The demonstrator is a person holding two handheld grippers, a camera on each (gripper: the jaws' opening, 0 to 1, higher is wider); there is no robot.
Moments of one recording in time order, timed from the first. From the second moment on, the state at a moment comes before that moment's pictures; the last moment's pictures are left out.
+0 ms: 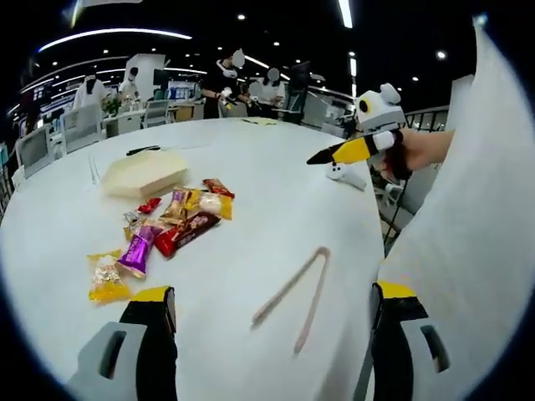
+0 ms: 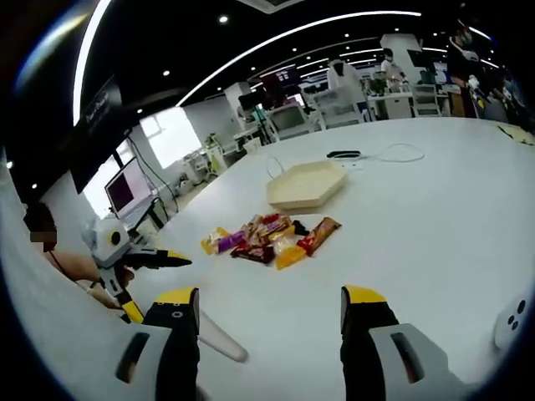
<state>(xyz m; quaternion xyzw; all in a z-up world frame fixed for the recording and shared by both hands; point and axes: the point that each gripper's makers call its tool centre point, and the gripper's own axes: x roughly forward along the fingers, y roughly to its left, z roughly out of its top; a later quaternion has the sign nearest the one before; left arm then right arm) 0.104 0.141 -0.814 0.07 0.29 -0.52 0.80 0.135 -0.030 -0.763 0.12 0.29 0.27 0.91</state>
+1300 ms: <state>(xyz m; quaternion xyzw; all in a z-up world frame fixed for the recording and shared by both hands) 0.084 0.136 -0.858 0.17 0.27 -0.55 0.78 0.133 -0.035 -0.772 0.12 0.29 0.24 0.92</state>
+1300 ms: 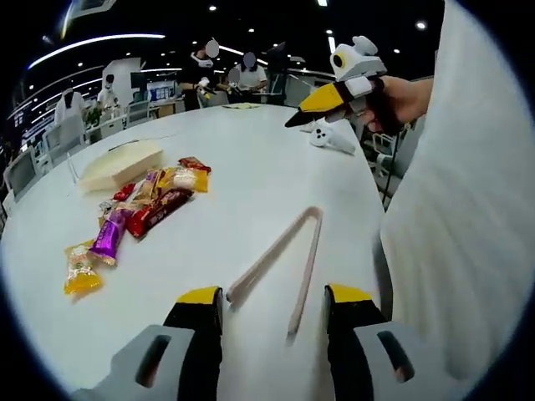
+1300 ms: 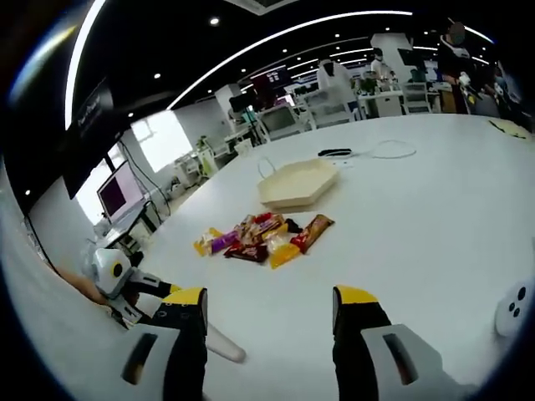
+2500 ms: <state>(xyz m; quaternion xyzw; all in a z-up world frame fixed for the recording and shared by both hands) 0.087 0.124 -0.847 0.12 0.26 -0.53 0.80 0.124 -0.005 -0.793 0.09 0.32 0.28 0.90</state>
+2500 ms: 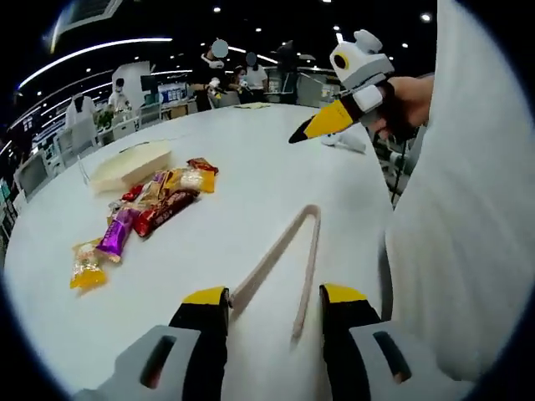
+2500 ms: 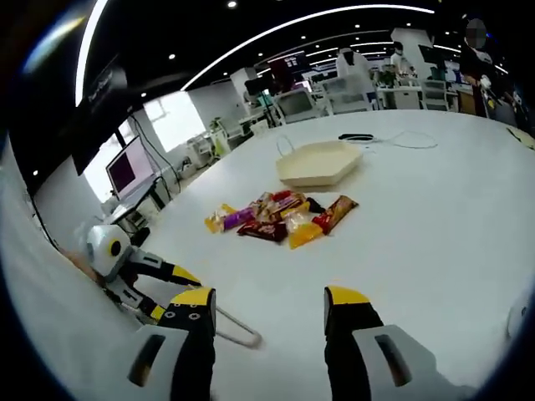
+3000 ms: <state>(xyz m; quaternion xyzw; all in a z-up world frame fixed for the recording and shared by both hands) 0.089 0.119 -0.862 0.19 0.23 -0.59 0.75 0.129 -0.007 -0.787 0.13 0.31 0.27 0.90</state>
